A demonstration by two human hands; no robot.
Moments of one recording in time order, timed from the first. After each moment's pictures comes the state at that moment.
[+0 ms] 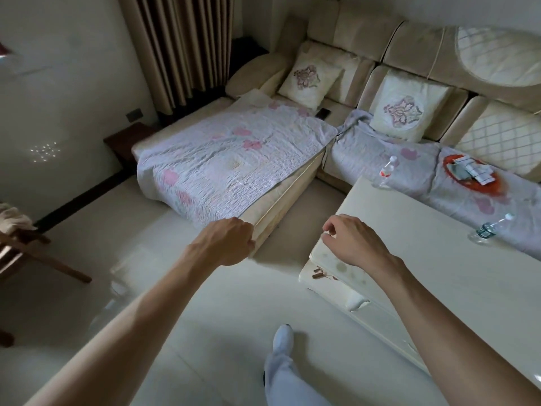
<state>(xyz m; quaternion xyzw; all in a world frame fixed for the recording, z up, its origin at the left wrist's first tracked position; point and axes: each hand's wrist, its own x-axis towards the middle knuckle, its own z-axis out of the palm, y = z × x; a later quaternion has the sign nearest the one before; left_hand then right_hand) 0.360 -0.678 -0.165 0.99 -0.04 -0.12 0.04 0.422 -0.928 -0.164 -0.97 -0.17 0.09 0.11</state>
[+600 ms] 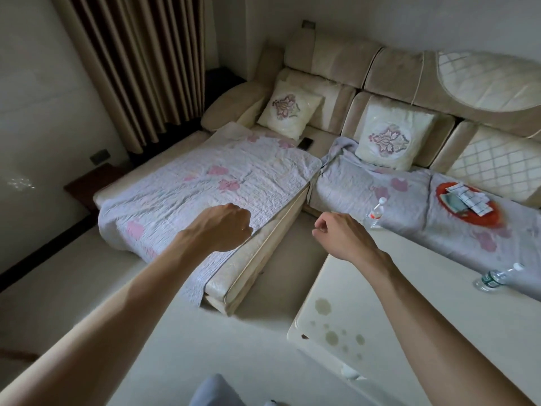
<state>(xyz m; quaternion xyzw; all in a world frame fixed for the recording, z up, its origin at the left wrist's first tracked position) 0.652 -0.689 -0.127 0.99 -0.09 -0.06 0.00 0.693 -0.940 -0.149 -0.98 -0.14 0.07 0.16</state>
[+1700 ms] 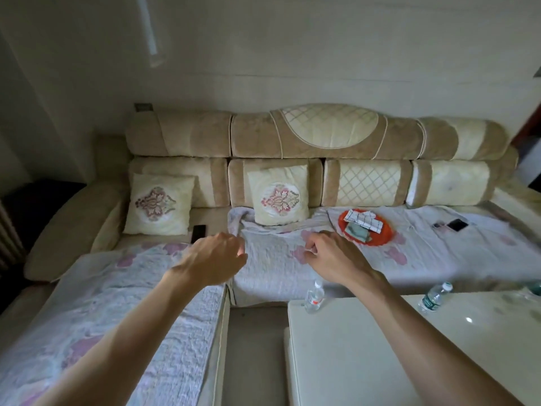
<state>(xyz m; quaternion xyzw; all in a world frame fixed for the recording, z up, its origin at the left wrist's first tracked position) 1.138 -0.802 -0.071 0.93 -0.37 0.02 0.05 1.046 -1.034 -0.085 -0.98 0.10 -0.09 0.12</state>
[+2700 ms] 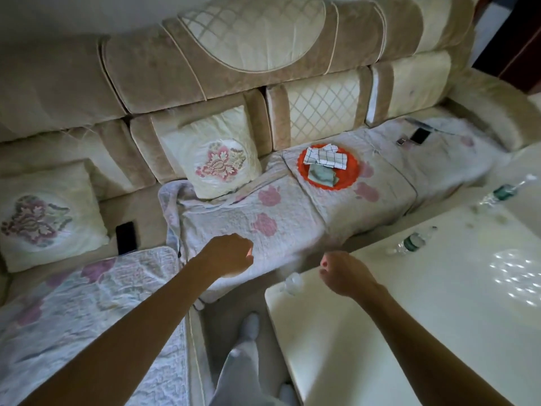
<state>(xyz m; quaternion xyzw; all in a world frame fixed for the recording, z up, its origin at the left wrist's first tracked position) 1.367 -1.057 -0.232 0.84 -0.49 -0.23 -0.08 1.168 -1.226 -0.260 -0.92 0.31 0.12 0.20</state>
